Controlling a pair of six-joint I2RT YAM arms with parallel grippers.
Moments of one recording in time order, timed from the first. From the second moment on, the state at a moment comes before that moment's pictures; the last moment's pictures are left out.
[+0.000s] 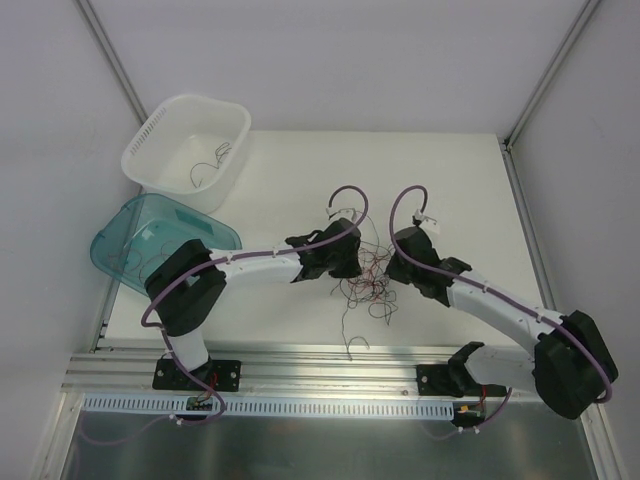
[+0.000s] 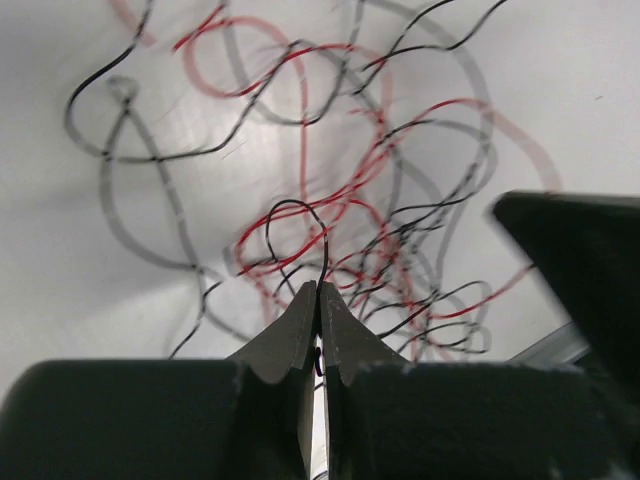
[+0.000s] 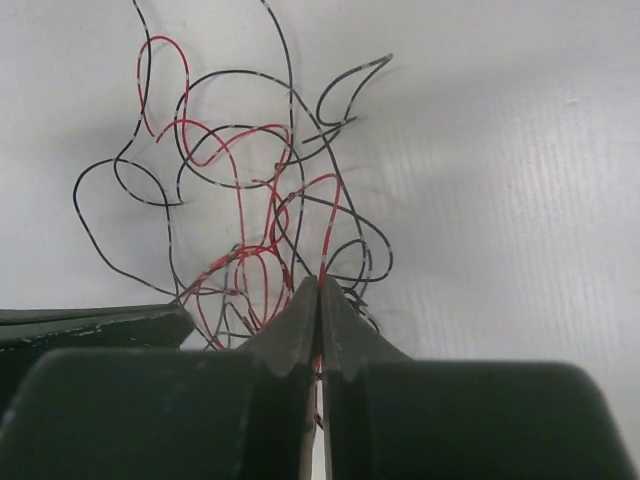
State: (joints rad) left arm -0.96 1.77 1.12 -0.16 -0.08 -0.85; right arm 0.65 1.19 0.64 -0.31 0.31 0.85
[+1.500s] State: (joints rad) left arm -0.64 1.48 0.76 -0.36 -0.36 -0.66; right arm 0.32 0.91 1.85 -0.79 0.47 0.20
